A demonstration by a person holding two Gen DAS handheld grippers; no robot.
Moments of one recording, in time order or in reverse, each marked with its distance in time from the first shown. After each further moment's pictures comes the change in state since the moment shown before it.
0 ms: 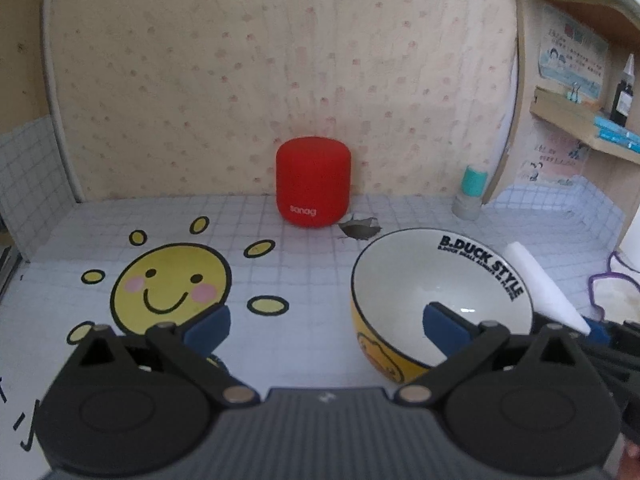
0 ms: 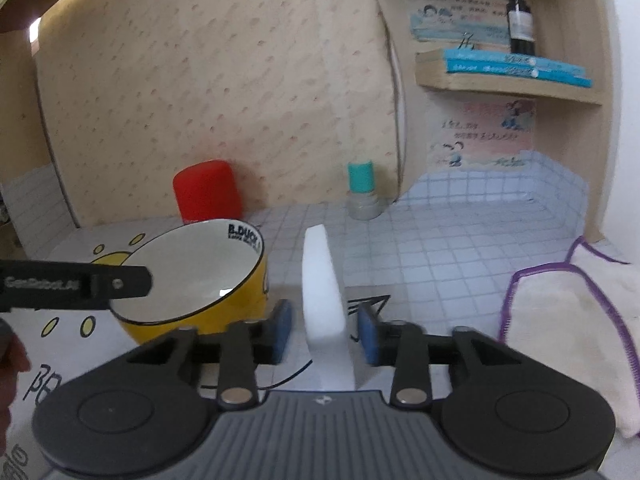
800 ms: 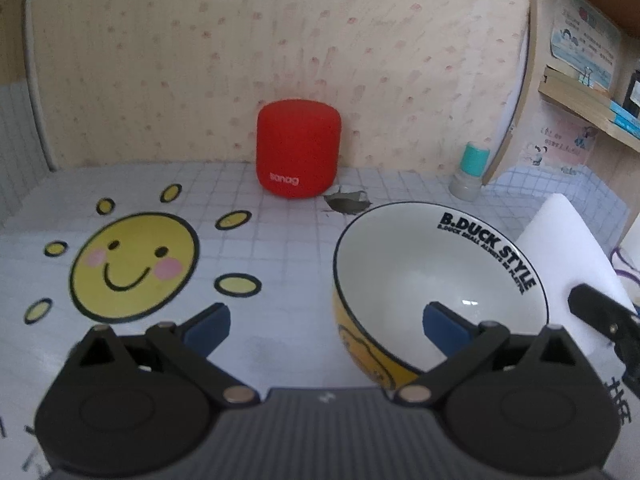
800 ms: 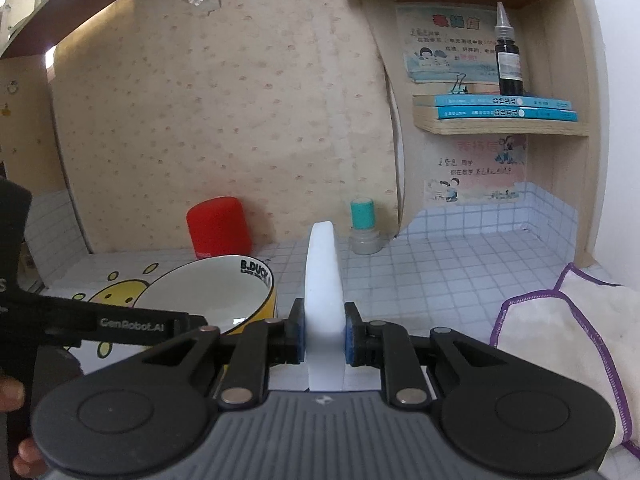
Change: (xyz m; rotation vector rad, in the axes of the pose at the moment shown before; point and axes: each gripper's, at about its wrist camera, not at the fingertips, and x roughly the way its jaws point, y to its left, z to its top) left arm 0.033 0.001 -0.001 -0.069 0.070 -0.063; right arm -0.023 0.000 0.004 -0.006 -0.098 0.010
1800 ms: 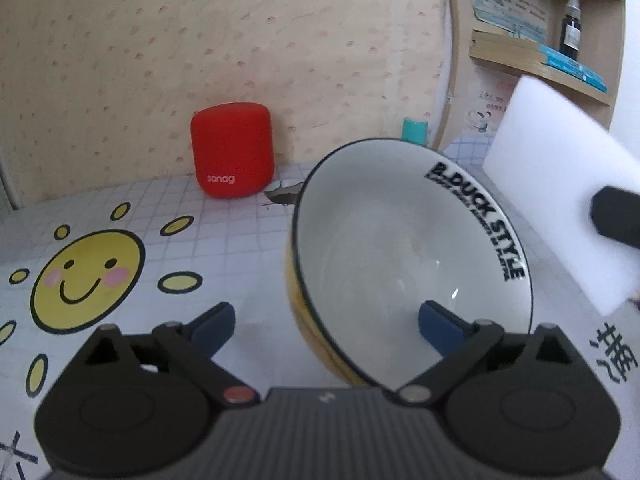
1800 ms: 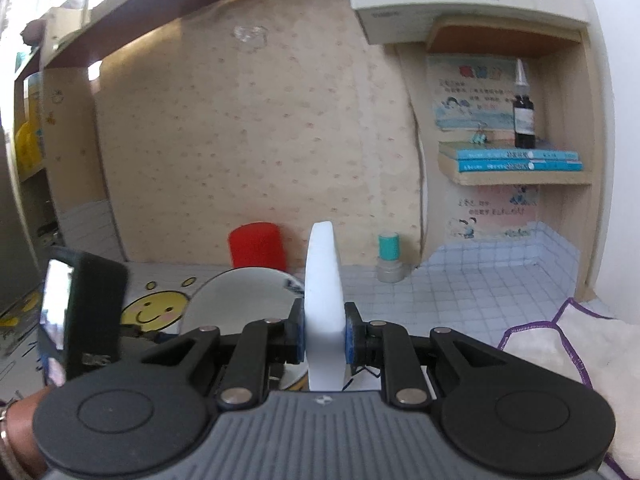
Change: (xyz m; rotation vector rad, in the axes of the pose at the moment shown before) left arm -0.004 -0.036 -0.026 0.181 -0.054 -0.053; right arm -0.053 0.011 0.005 -0.071 -0.062 0.115
